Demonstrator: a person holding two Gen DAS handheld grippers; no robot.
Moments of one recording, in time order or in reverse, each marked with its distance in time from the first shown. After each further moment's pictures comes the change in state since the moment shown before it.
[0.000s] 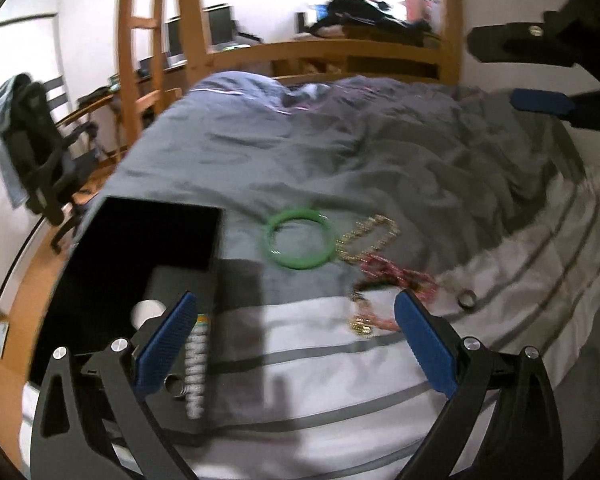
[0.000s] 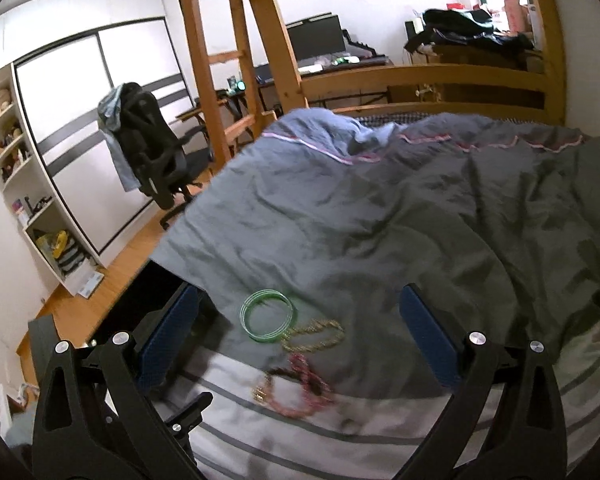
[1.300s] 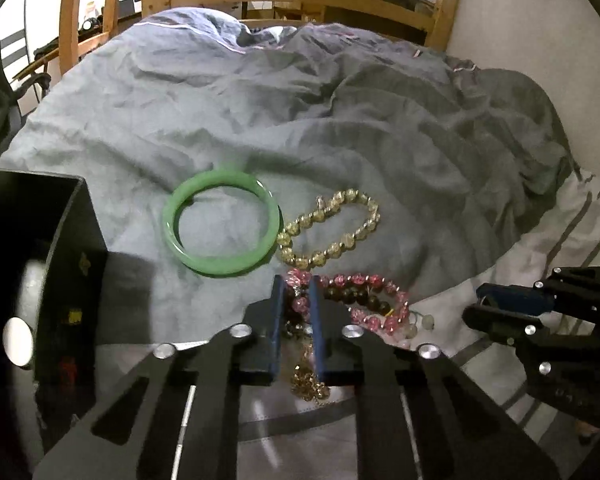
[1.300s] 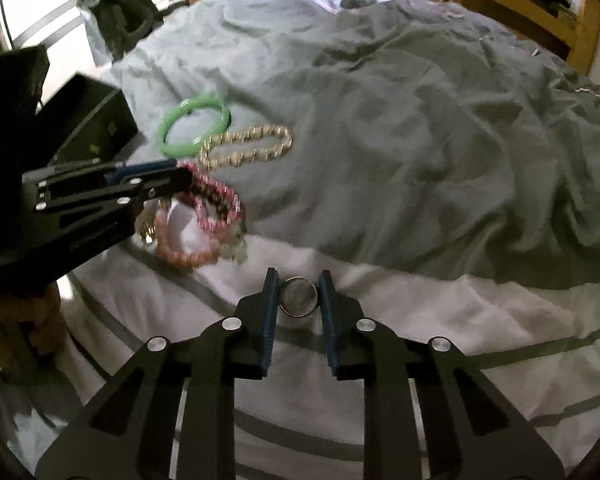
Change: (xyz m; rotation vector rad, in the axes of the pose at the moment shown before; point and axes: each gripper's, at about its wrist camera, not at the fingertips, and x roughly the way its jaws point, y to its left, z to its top) left arm 0.098 -0.016 0.017 -0.081 0.161 -0.168; right arm 0.076 -0.035 -0.111 -0.137 0.362 -0.097
